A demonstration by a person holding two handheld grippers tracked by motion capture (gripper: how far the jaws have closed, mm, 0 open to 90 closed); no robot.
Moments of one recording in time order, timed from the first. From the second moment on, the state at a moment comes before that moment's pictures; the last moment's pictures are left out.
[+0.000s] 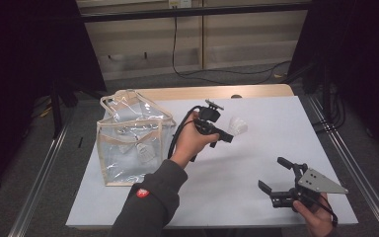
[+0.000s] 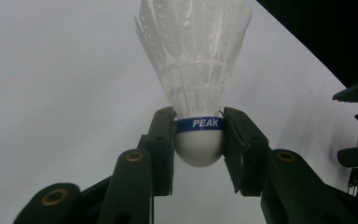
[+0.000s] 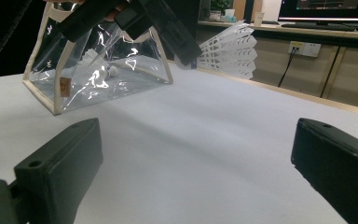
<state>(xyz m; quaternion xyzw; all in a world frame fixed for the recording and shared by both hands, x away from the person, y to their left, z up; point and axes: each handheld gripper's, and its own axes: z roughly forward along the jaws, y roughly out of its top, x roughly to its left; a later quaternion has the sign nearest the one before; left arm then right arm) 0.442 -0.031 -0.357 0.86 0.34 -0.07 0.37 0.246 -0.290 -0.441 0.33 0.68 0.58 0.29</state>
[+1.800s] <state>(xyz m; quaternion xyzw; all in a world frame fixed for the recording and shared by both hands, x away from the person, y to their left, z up) 0.452 0.013 -0.308 0.86 0.35 -0.06 0.36 0.246 -0.290 -0.441 0.33 0.68 0.58 0.29</state>
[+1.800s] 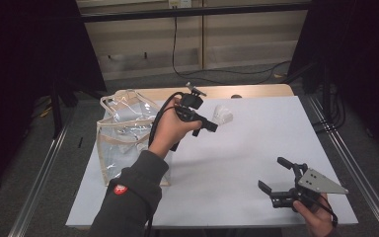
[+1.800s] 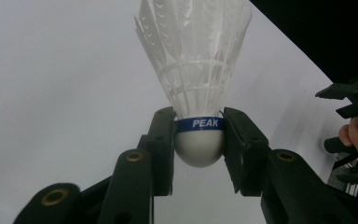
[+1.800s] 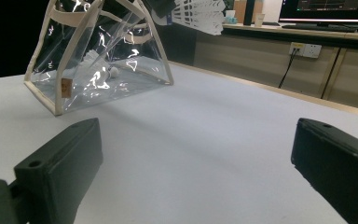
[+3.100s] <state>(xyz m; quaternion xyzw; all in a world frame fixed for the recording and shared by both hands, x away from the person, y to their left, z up) 0.459 0.048 -0.283 0.86 0.36 -0.04 0.36 0.246 -0.290 -0.440 0.33 0.68 0.59 0.29</state>
